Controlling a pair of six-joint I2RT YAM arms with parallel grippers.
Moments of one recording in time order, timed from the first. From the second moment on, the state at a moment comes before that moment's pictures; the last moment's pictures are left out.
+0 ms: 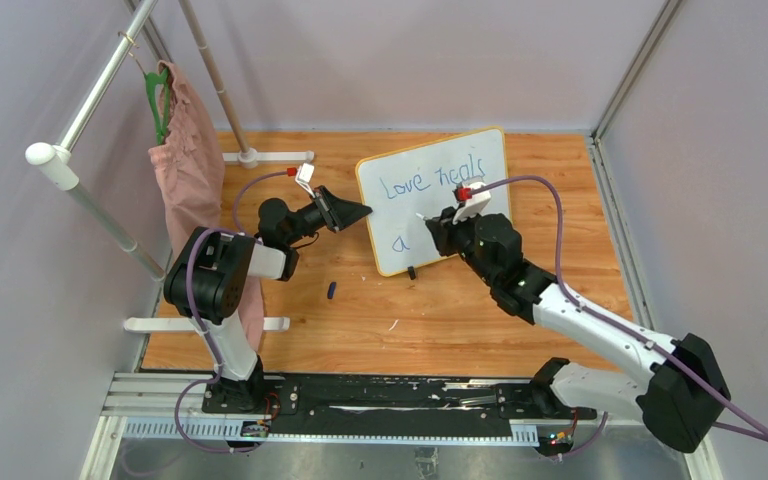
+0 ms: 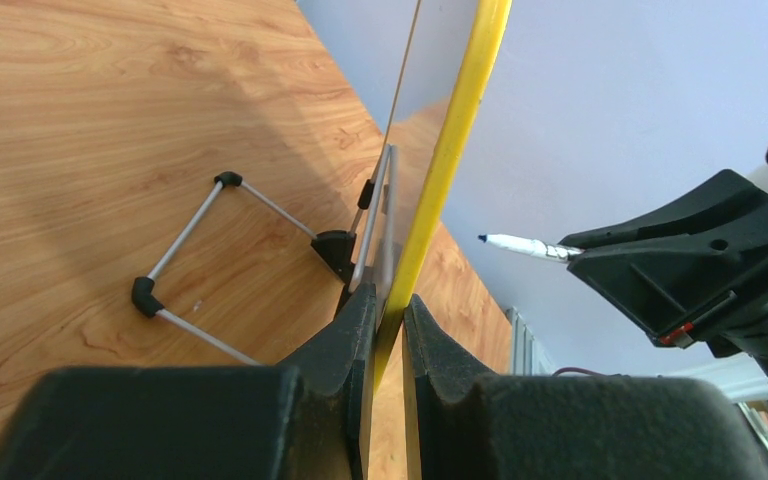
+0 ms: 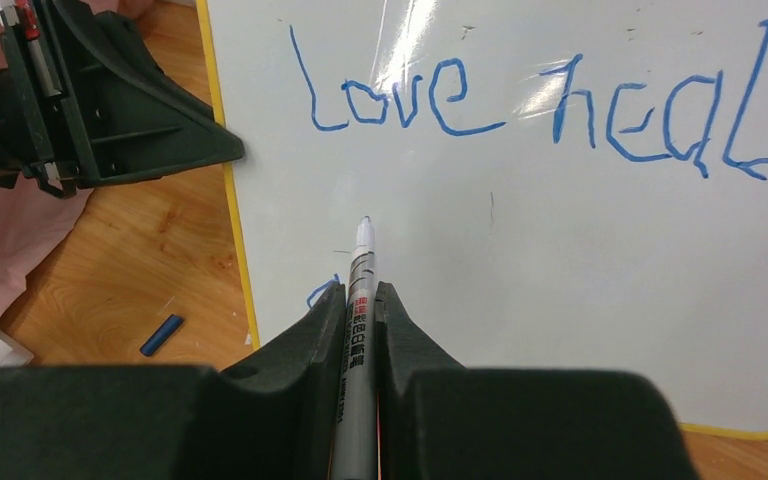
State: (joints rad) left arm -0.23 1.79 0.64 1.31 0.78 -0.98; right arm 0.74 1.07 0.70 0.21 0.20 0.17
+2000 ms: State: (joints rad) left arm -0.23 1.79 0.64 1.33 0.78 -0.99; right arm 0.78 1.27 0.69 0.23 0.20 0.14
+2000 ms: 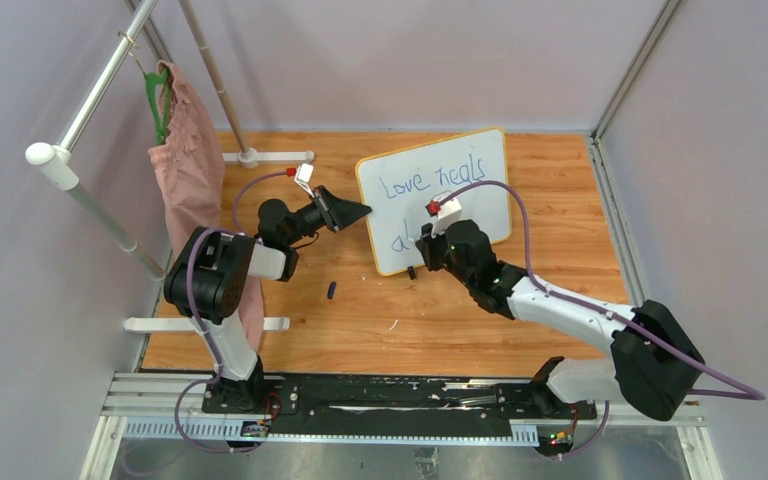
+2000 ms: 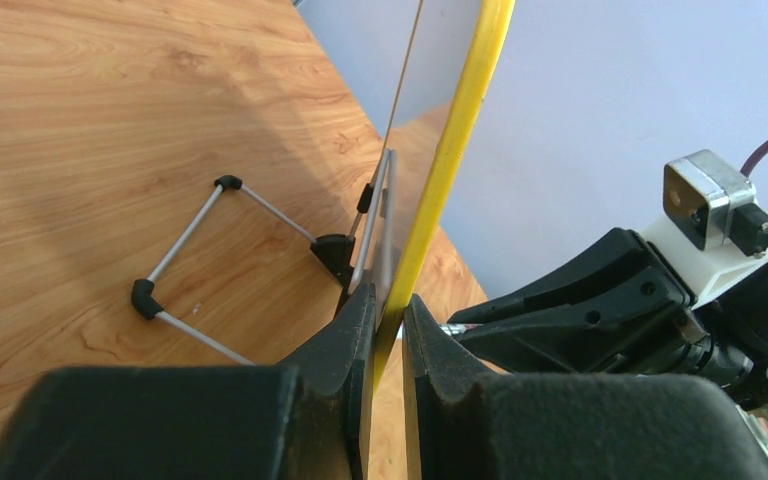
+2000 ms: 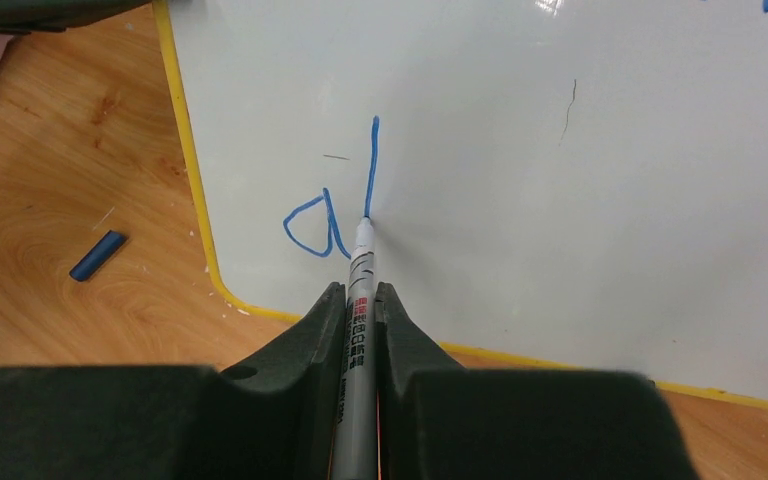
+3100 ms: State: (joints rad) left arm -0.23 1.79 0.64 1.33 0.78 -1.00; right arm 0.77 1.19 0.74 0.16 0.27 0.16
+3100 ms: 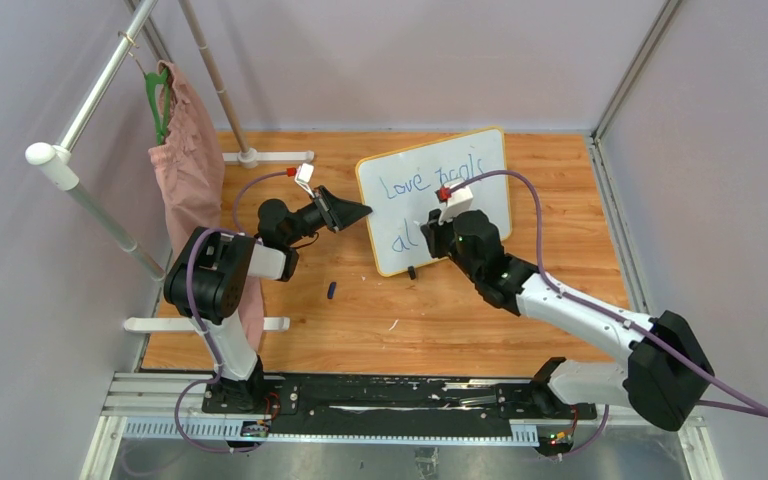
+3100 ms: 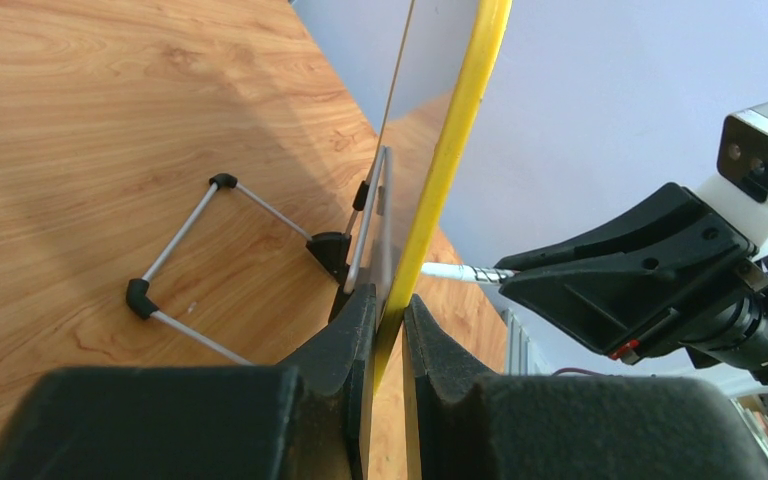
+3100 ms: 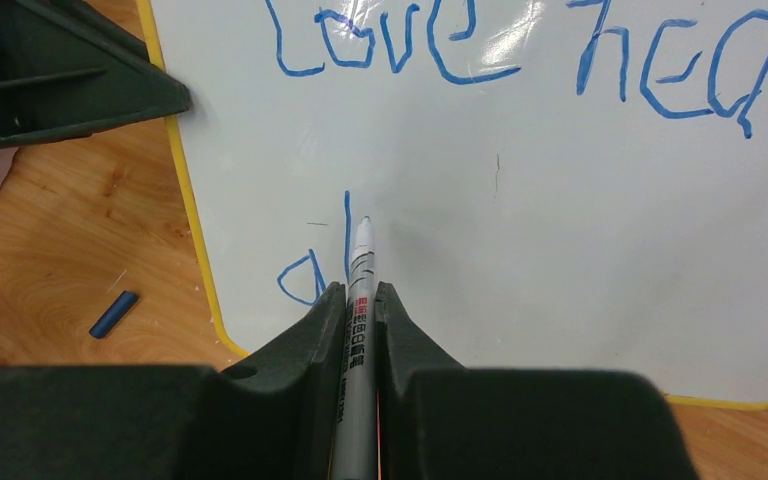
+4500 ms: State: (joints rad) left arm -0.23 1.79 0.64 1.33 0.78 -1.00; right arm 0.74 1.27 0.73 0.20 0.24 0.20
